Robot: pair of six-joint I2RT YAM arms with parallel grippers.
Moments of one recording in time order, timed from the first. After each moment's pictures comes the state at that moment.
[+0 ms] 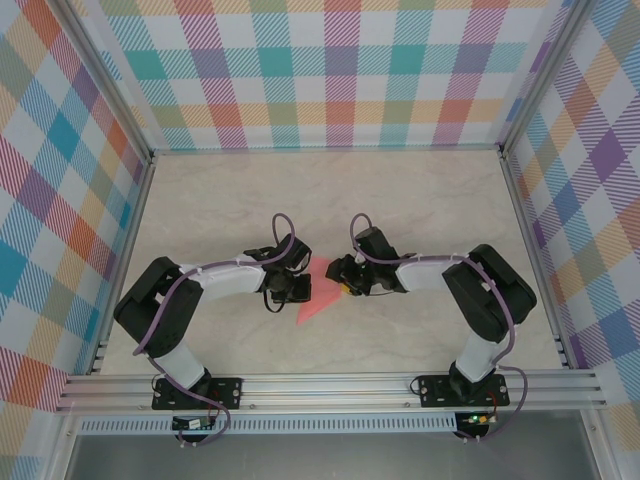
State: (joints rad) left arm -0.69 1.66 0.87 -0.43 0.17 -0.66; right arm 0.64 1.74 0.77 0.10 -0.45 1.09
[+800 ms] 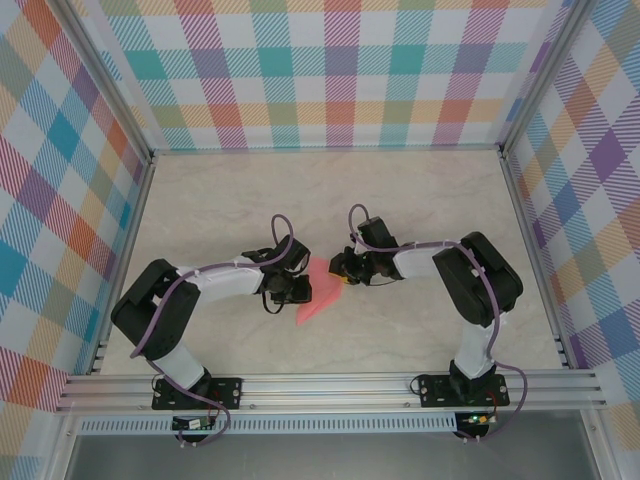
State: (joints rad) left arm -0.69 1.63 0.85 -0.42 0.17 -0.65; right arm 0.58 1.85 0.87 0.07 -0.56 0.96
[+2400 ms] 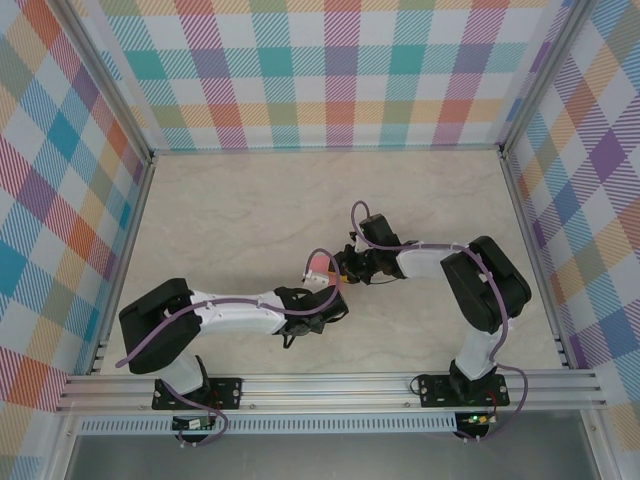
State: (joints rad) left arm -1.13 1.61 0.85 -0.51 -0.46 -0.74; right arm 0.58 1.79 0.87 0.03 -0.61 0.98
